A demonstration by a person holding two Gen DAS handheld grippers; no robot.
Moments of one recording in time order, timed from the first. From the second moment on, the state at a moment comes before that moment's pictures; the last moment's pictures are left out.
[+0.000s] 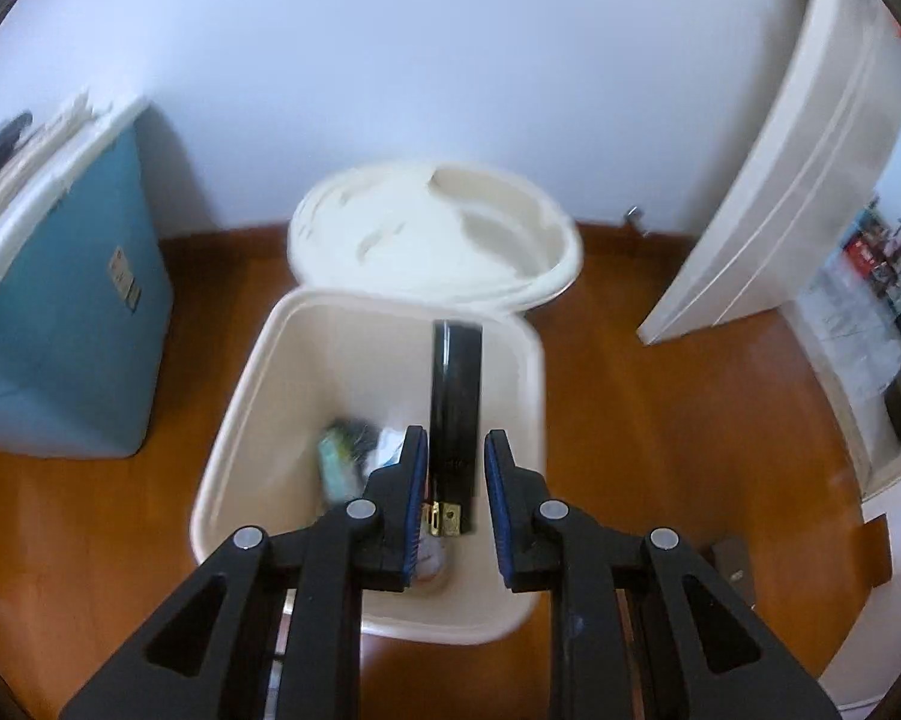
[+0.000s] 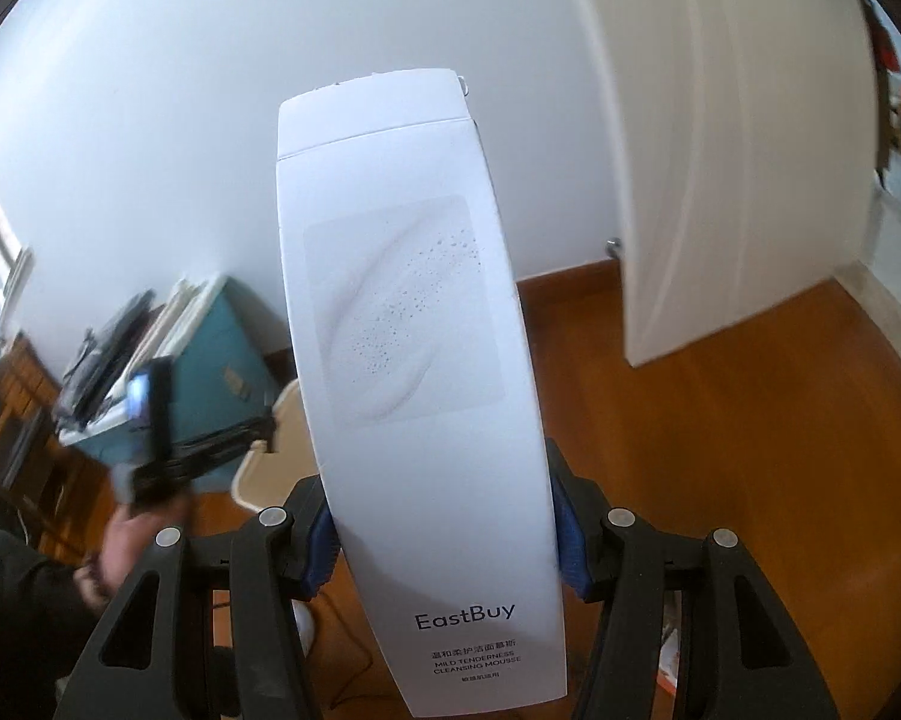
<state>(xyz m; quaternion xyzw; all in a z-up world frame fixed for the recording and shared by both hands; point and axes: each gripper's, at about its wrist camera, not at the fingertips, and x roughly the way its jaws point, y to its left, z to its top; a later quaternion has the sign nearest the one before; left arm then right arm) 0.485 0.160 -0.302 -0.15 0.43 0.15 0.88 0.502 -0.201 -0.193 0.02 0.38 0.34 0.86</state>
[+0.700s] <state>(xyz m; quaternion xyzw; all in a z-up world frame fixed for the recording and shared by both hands) 0.357 0.265 -0.287 -0.33 0.34 0.27 0.84 0.564 0.098 -0.334 0.03 0.52 0.33 0.79</state>
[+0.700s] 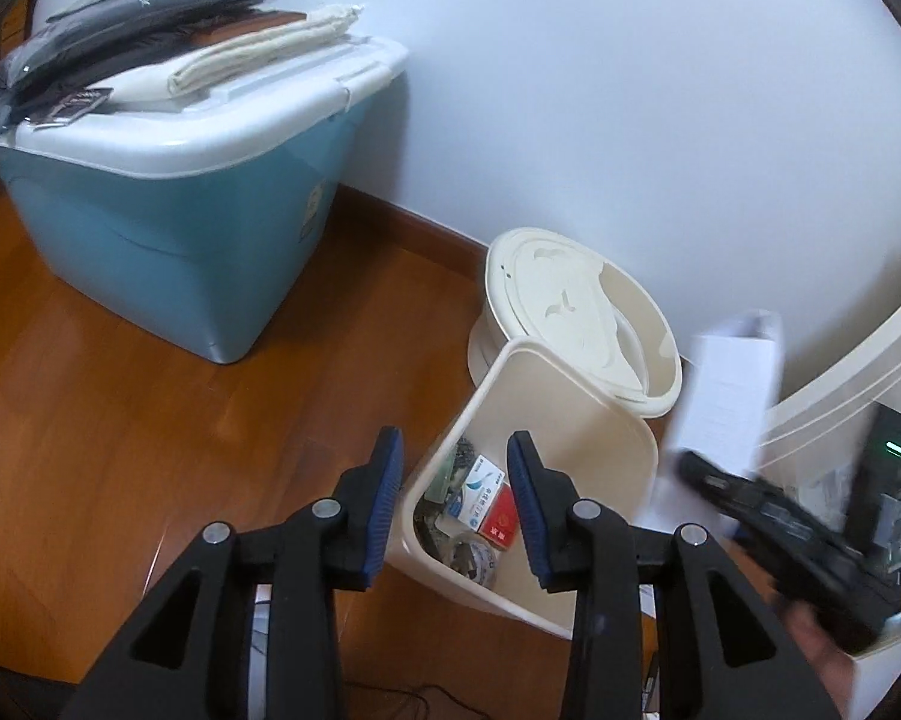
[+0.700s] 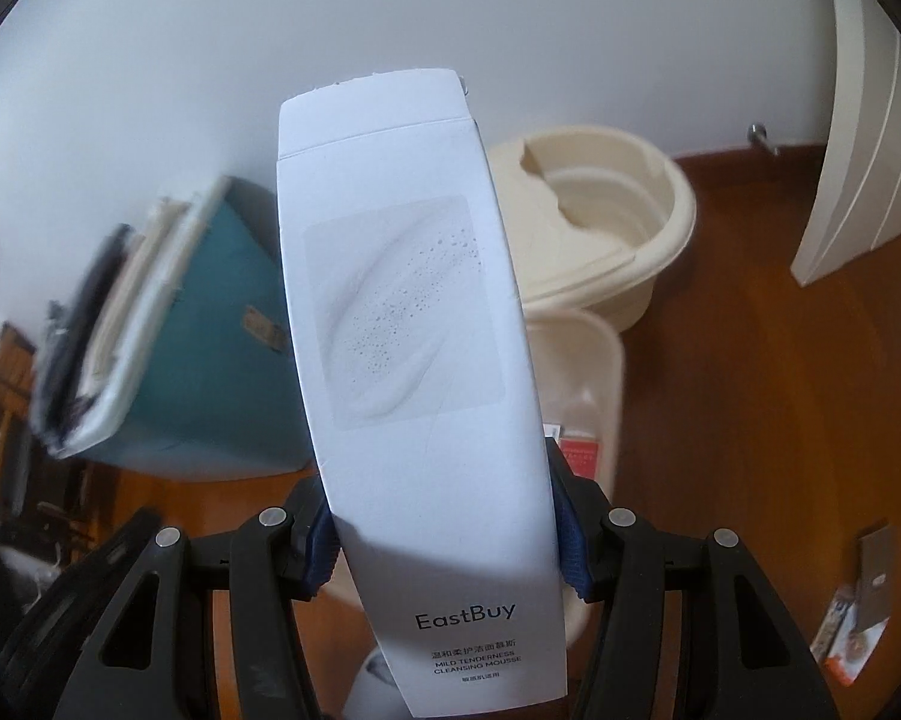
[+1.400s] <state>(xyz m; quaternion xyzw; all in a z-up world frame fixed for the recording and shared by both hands) 0.409 0.079 -0.311 -0.19 0.42 0.07 0.88 0.530 -0.225 -0.323 -0.06 0.54 0.20 0.82</state>
